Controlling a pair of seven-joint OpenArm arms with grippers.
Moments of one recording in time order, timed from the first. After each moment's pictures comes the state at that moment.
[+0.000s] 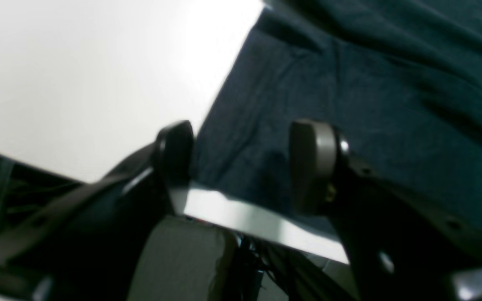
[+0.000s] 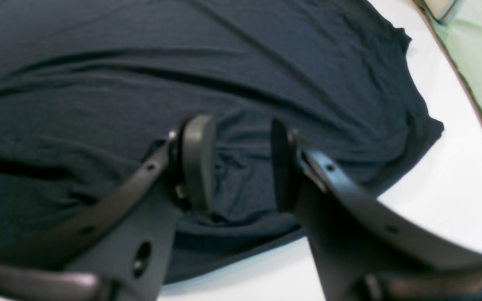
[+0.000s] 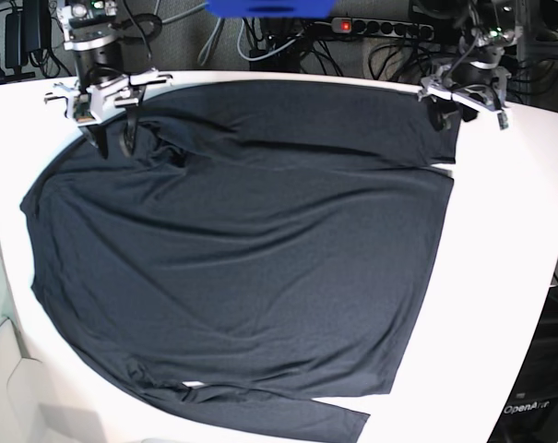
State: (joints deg) left arm 32.0 -5.7 -20.9 96.6 -27.0 -10.8 24.8; right arm -40.0 -1.2 15.9 110.2 -0.4 16.8 3.5
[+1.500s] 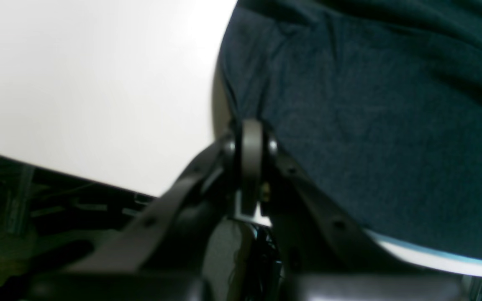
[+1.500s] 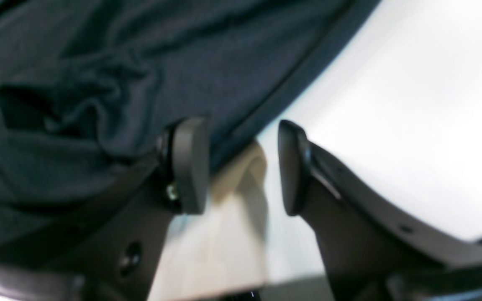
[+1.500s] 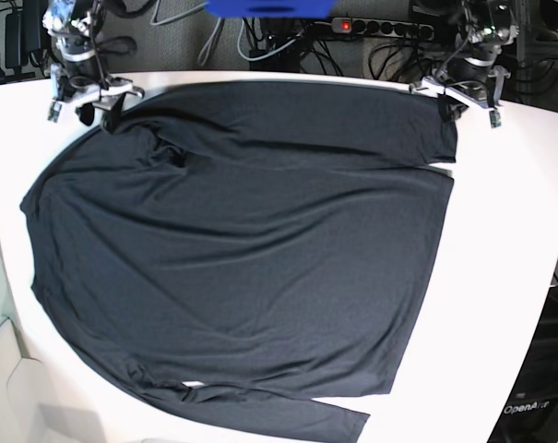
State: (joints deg) left arm 32.6 -5.5 -20.9 96.8 -21.9 -10.8 25.0; right arm -31.4 -4.2 28.1 98.5 16.6 17.1 -18.2
